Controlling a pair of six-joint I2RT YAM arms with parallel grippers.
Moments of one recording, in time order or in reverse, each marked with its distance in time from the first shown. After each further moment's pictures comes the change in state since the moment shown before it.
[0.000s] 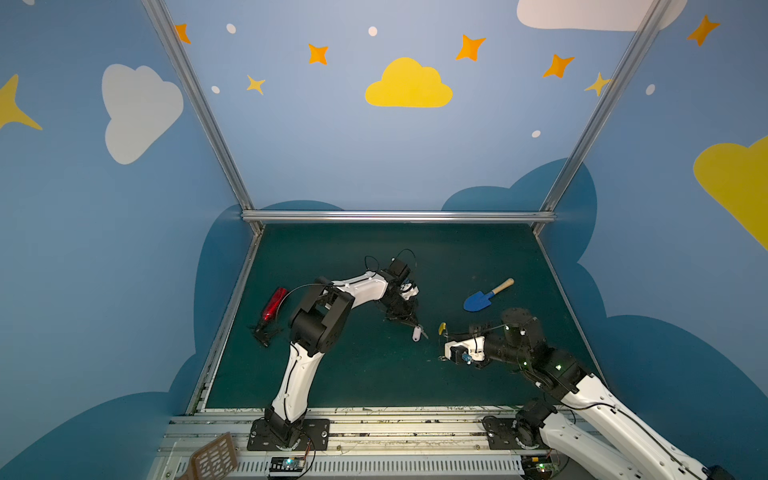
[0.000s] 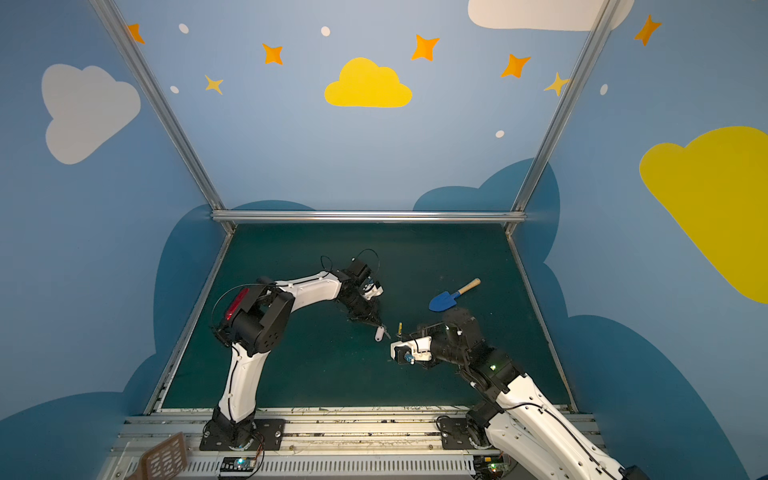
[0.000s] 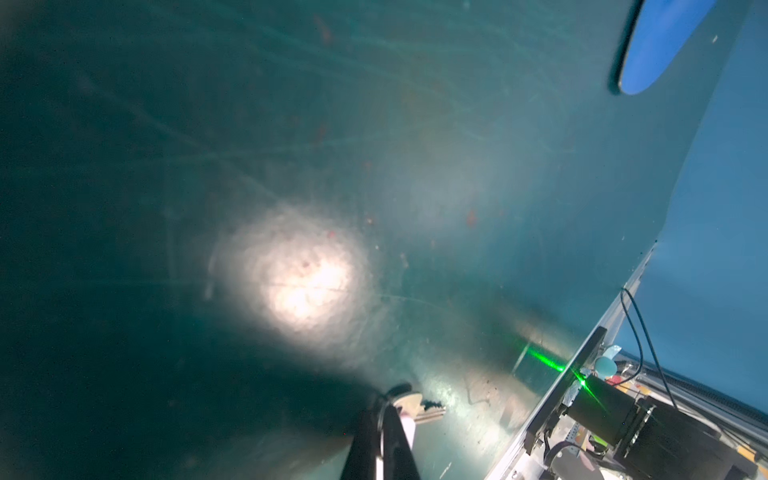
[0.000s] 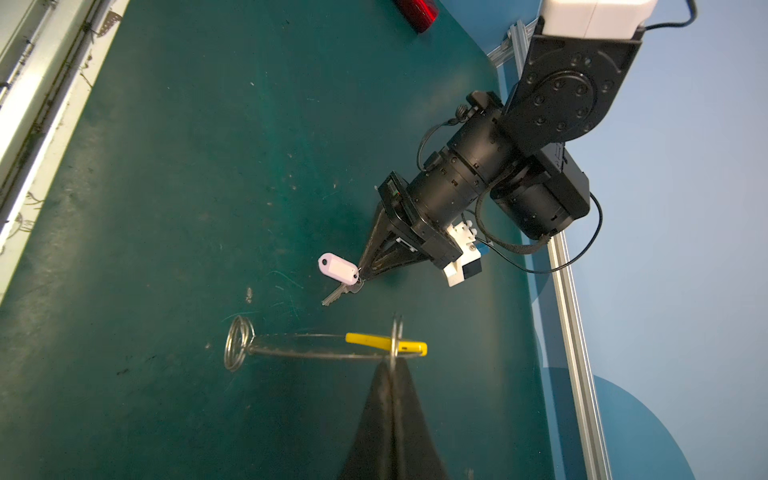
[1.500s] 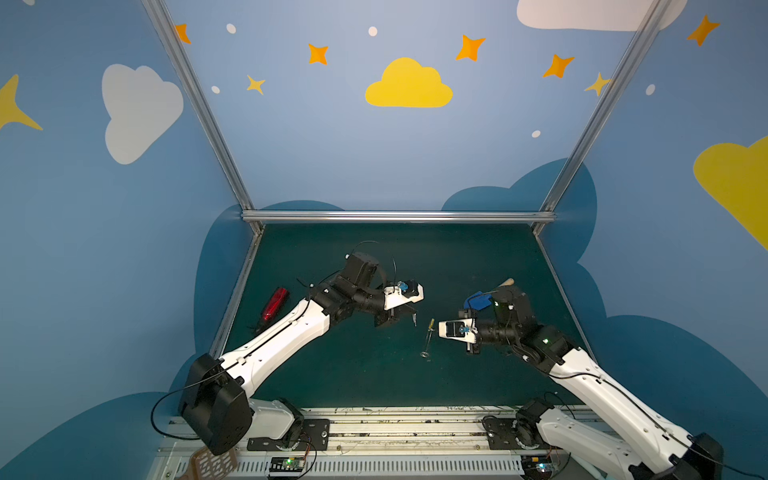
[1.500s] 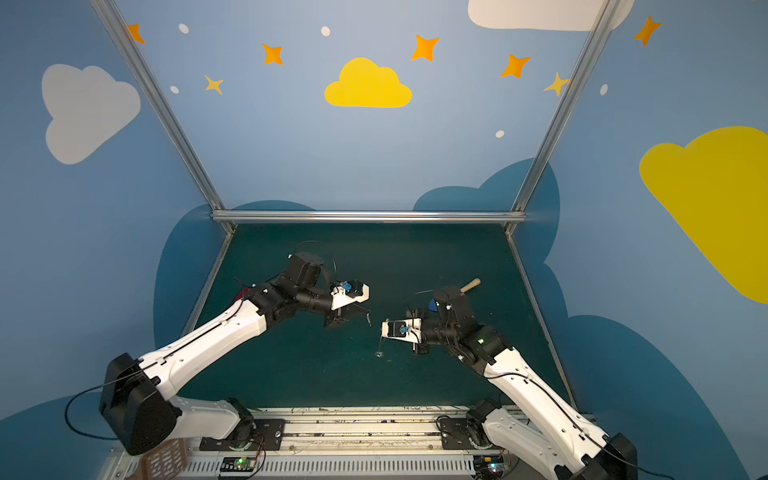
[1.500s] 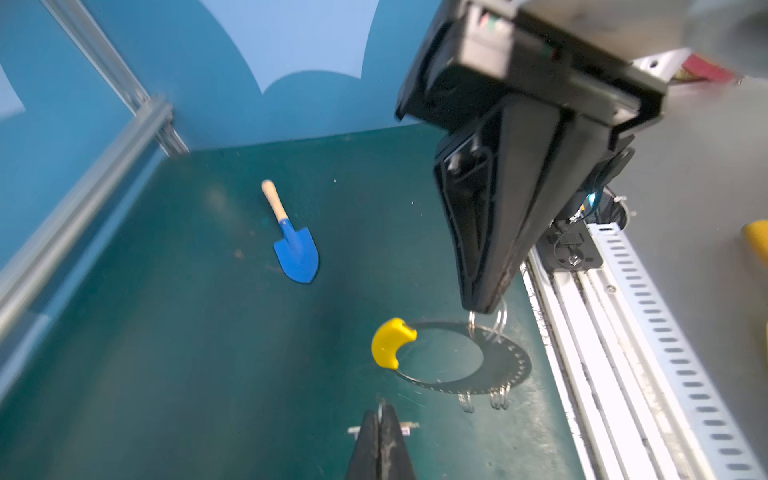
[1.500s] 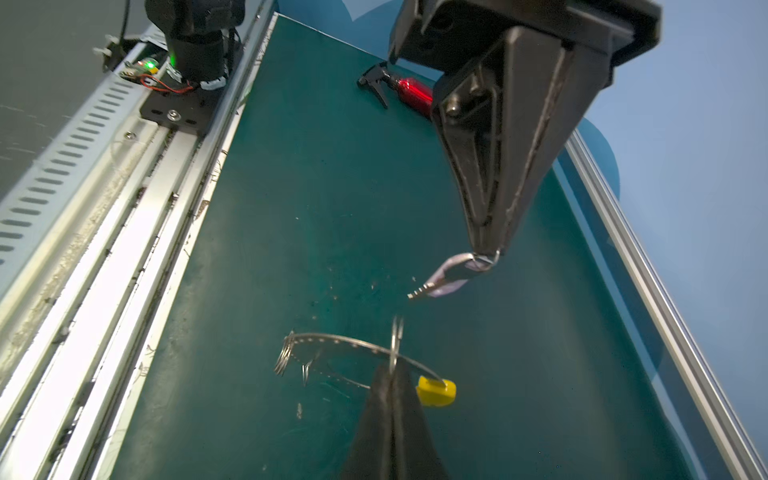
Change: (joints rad) left arm -0.024 -0.828 -0.406 0.224 0.083 1.083; right arm -0.033 0.228 0.167 0.026 -0.336 0.245
